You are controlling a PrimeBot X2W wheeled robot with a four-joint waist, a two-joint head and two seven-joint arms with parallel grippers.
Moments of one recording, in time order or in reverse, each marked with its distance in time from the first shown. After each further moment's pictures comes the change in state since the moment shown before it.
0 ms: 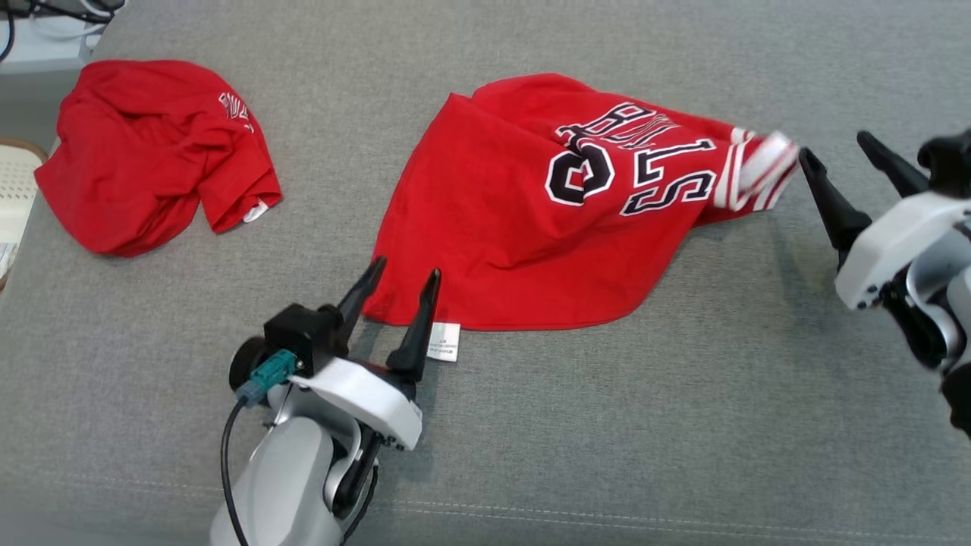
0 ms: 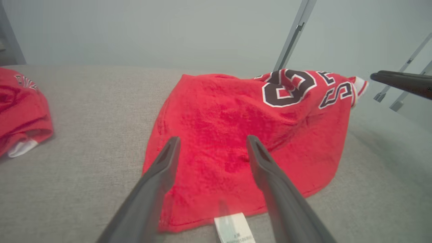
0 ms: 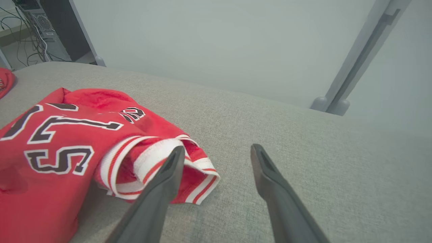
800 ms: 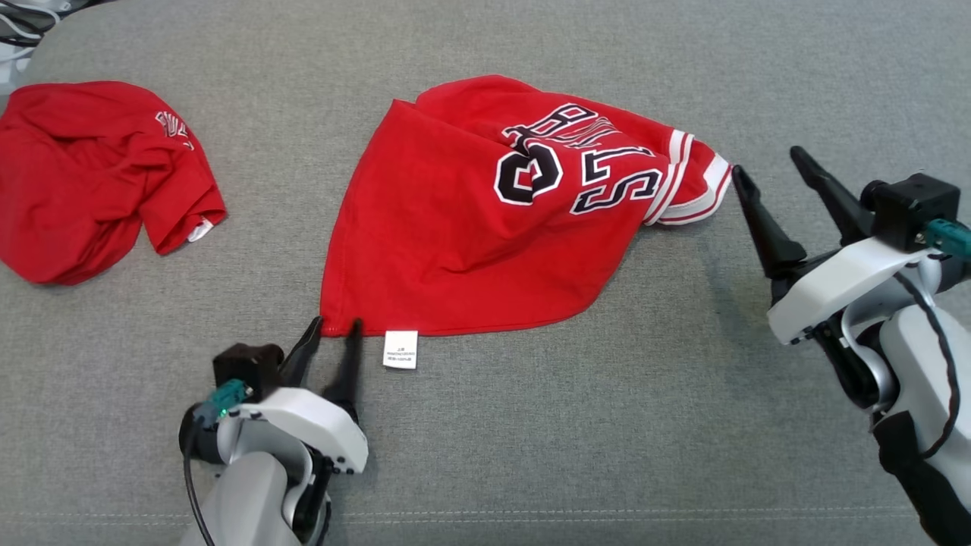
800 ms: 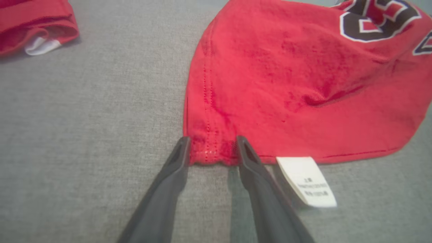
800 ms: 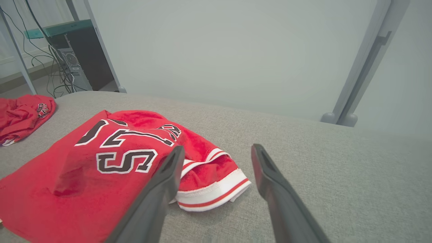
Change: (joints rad) left arm 0.013 0.004 0.116 0.258 0.002 0.005 -0.002; right arm 0.183 0.127 -0.182 -0.223 -0.144 0.000 -0.045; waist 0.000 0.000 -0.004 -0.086
